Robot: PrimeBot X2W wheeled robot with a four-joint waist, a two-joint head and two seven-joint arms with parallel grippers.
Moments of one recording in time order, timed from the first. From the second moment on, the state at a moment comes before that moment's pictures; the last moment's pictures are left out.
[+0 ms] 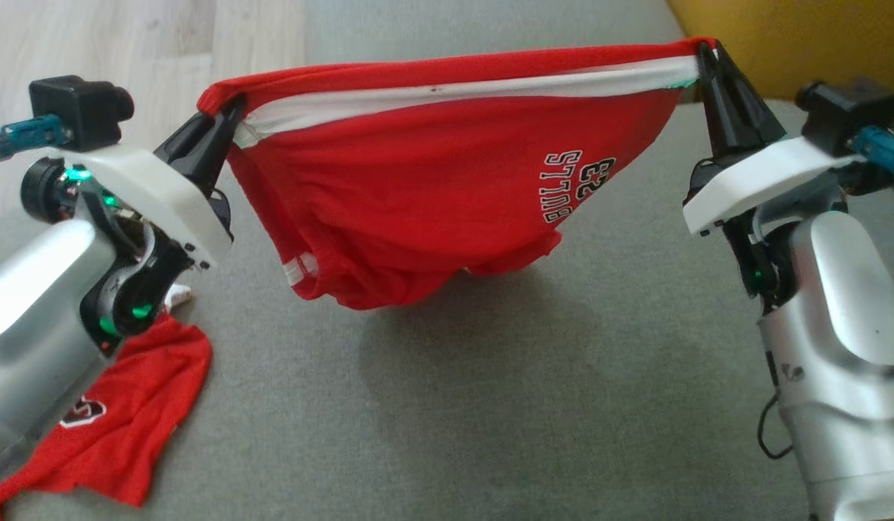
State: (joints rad) left arm -0.93 0.71 -1.08 0.23 -1.26 0.10 0.05; right arm -0.60 -0.14 0.13 0.40 0.22 0.13 0.00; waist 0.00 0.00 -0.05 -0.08
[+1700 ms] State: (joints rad) left arm -0.90 0.53 -1.28 0.59 -1.03 -0.13 -0.23; right arm -0.90 -0.19 0.65 1.22 0.24 0.13 -0.13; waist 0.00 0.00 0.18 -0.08
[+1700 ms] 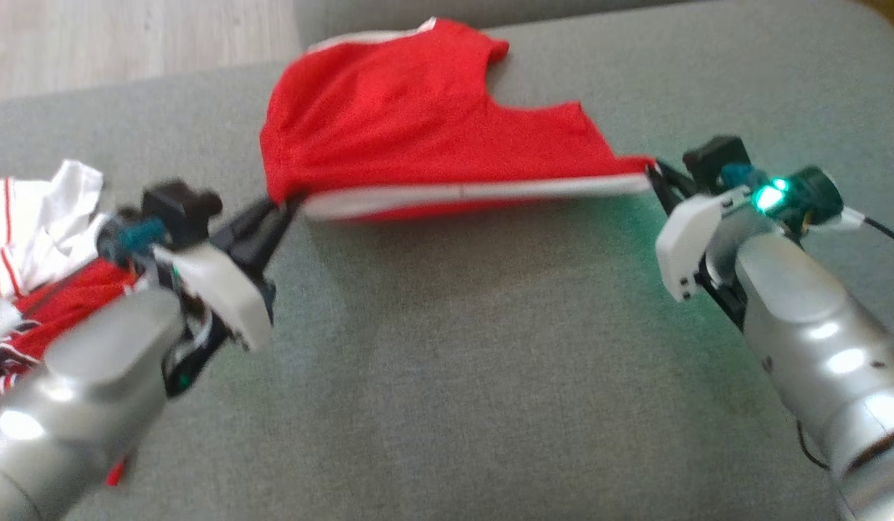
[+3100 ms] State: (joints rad) left arm -0.71 0.57 -1.22 0.20 -1.07 0.10 -0.19; right arm -0.90 -0.57 0.93 0.76 0.73 0.13 0.00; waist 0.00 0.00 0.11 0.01
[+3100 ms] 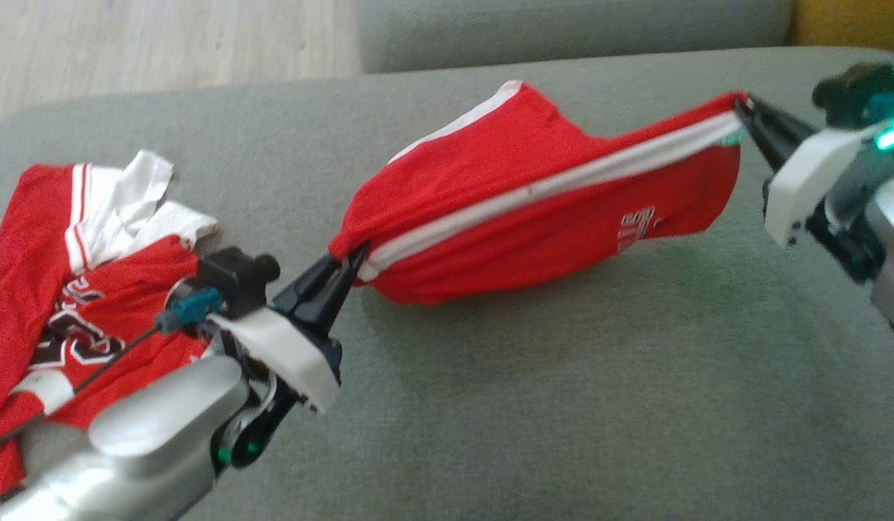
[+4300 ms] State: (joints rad) left arm -0.96 0.28 -1.22 0.62 -1.02 -0.01 -0.19; right arm -1.22 -0.38 0.91 1.24 0.54 0.13 -0.14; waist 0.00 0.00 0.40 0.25
